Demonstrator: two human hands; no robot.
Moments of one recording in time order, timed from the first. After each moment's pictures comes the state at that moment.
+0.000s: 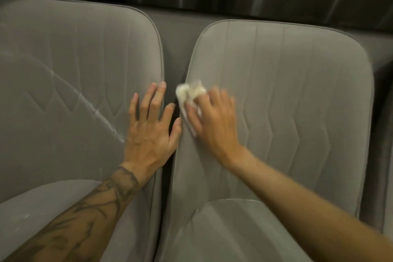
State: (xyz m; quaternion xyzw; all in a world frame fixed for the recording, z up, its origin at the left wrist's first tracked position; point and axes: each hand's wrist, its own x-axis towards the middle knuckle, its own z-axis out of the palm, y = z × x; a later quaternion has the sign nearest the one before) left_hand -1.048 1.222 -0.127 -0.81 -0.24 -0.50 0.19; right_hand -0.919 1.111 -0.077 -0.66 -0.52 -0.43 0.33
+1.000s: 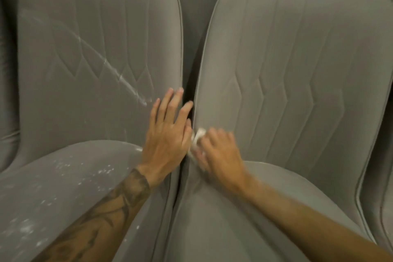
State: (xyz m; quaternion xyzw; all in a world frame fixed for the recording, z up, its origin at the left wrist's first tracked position) left_hand -1.098 1.163 -0.181 -0.86 -0.24 -0.44 0.09; right_hand -0.969 1.041 -0.199 -0.67 -0.65 -0.30 0.21
